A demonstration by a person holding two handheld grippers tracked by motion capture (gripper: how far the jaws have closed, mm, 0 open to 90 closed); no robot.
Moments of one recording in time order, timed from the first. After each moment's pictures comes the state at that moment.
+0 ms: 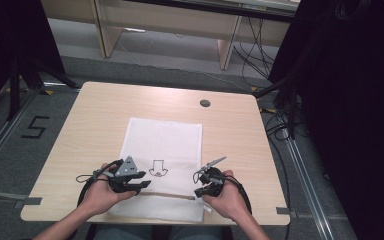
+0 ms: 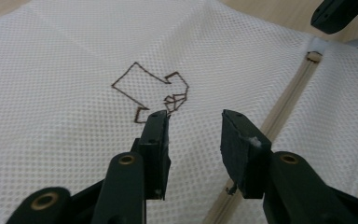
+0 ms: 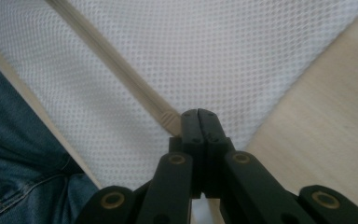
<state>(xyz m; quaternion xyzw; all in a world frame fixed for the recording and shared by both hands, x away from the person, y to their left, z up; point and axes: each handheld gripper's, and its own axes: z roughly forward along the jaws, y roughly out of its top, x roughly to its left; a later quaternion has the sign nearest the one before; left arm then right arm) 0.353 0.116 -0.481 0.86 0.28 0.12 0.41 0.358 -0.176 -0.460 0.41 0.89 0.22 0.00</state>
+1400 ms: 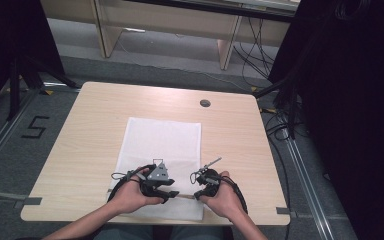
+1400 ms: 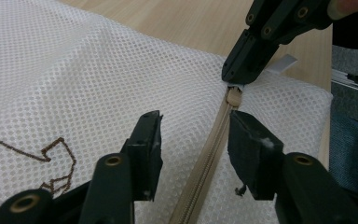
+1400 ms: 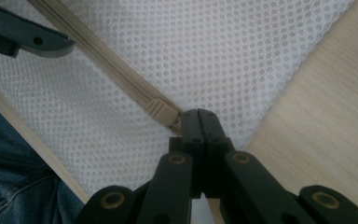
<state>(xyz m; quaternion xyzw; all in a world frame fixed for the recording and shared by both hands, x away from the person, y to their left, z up) 0.360 0.043 -0.492 0.88 0.21 0.06 0.43 0.367 -0.173 -0.480 0.42 0.89 0.18 -0.01</state>
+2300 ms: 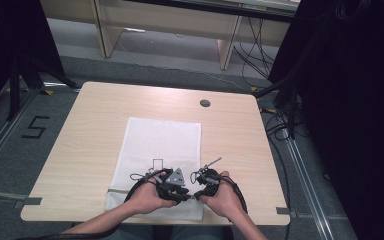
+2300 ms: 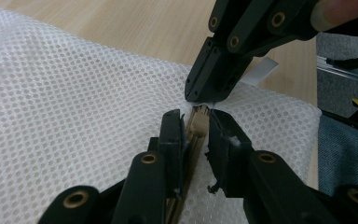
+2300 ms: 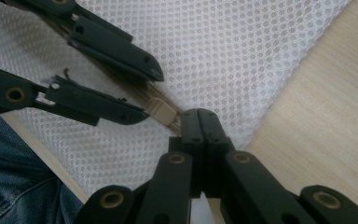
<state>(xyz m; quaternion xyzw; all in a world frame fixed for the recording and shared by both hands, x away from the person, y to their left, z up) 0.360 0.001 -0.506 0.89 0.18 0.02 0.41 0.369 -0.174 -0.481 0.43 0.88 0.19 -0.01</state>
